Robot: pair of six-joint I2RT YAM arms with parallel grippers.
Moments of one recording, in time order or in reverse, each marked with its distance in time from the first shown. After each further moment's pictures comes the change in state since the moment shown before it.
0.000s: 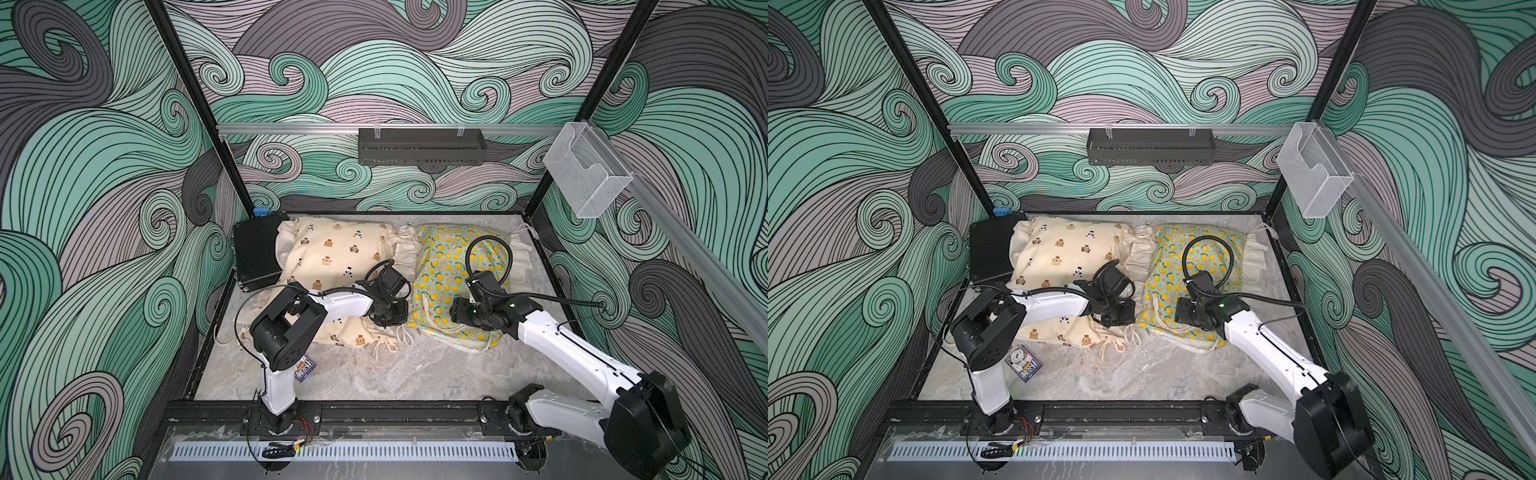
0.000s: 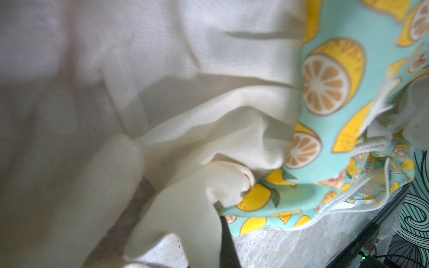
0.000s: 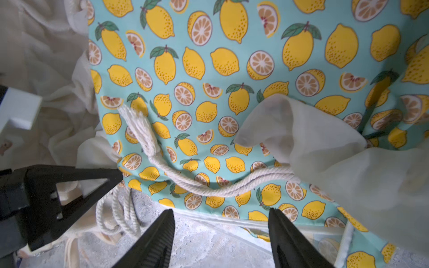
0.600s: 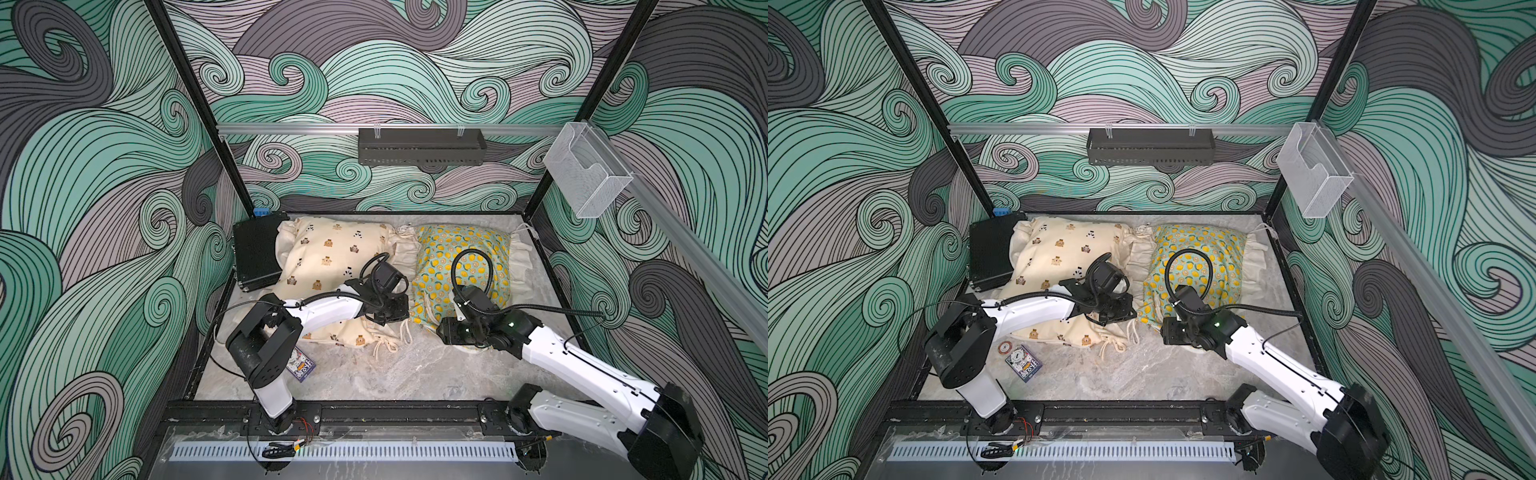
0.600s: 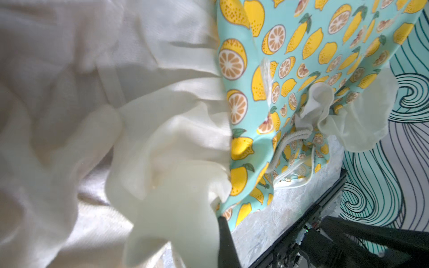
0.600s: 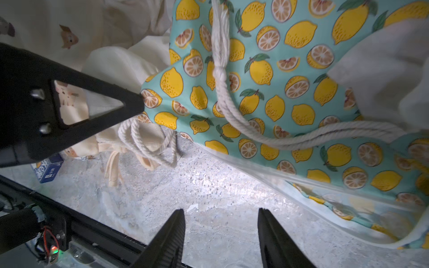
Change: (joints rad) left arm -0.006 -0.169 -0.040 0.000 0.054 -0.103; right arm 0.222 -0.106 -0.055 -0.026 -0.100 0.033
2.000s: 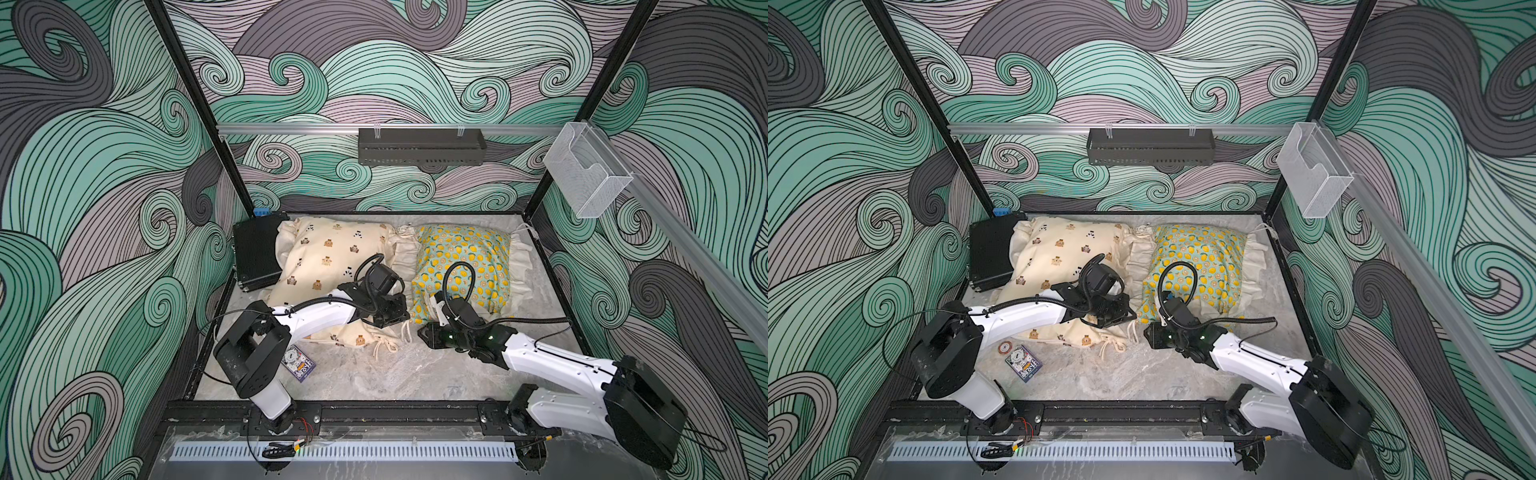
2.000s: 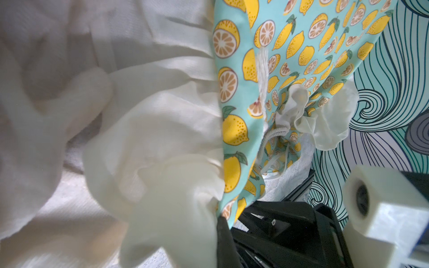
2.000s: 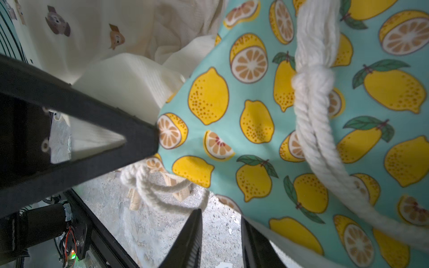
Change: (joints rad) left arm 0.000 -0.064 -0.055 0.047 0.049 -0.126; right arm 0.068 0.142 -0.203 0.560 -0.060 0.037
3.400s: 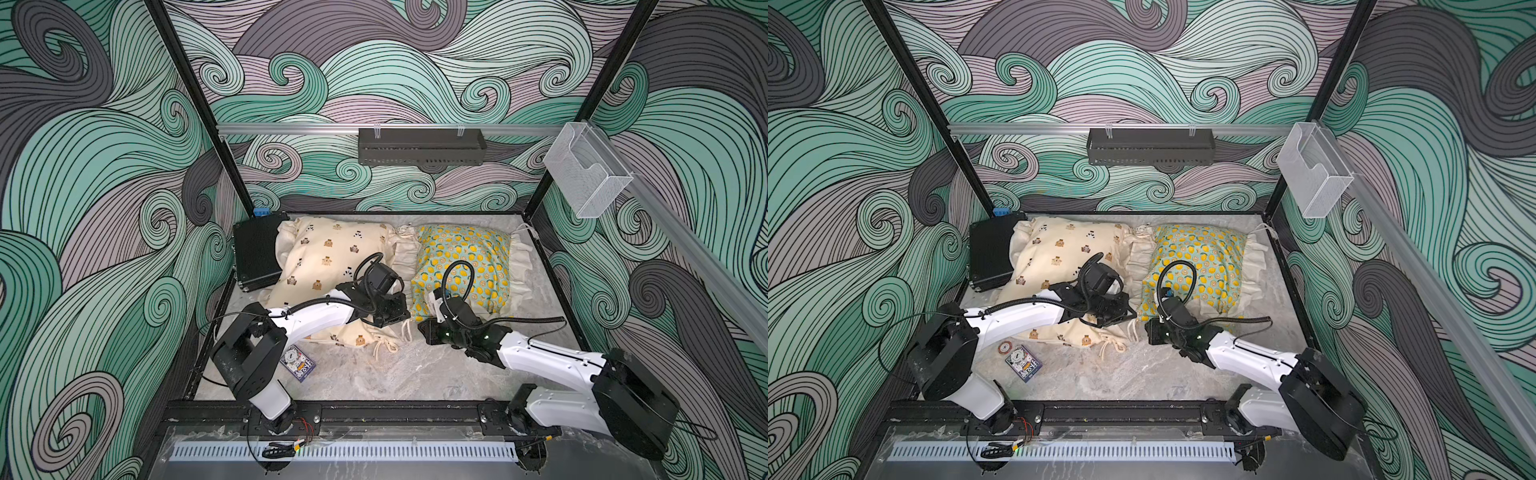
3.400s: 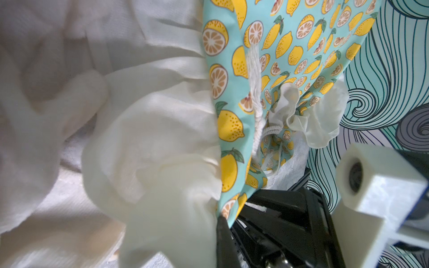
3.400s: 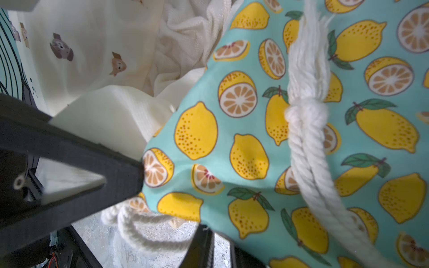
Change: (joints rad) left arm 0.000 -0.020 0.000 0.000 0.003 0.001; right arm 0.002 0.044 -0.011 0.109 0.067 -0.012
